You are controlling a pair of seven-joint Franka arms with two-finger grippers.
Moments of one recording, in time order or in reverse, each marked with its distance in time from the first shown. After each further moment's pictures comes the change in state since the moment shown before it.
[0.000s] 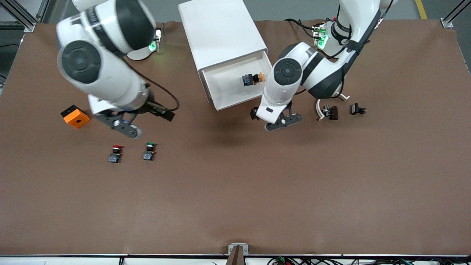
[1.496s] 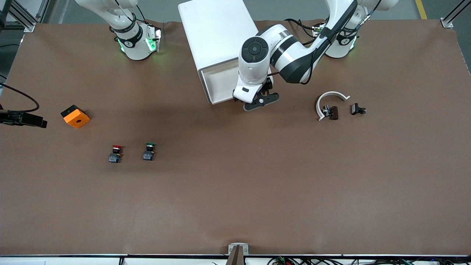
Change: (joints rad) left arm -0.117 0.003 -0.030 0.018 0.000 -0.070 -0.189; right arm -0.512 -0.016 0.002 0.062 -0.100 -0.079 -0.849
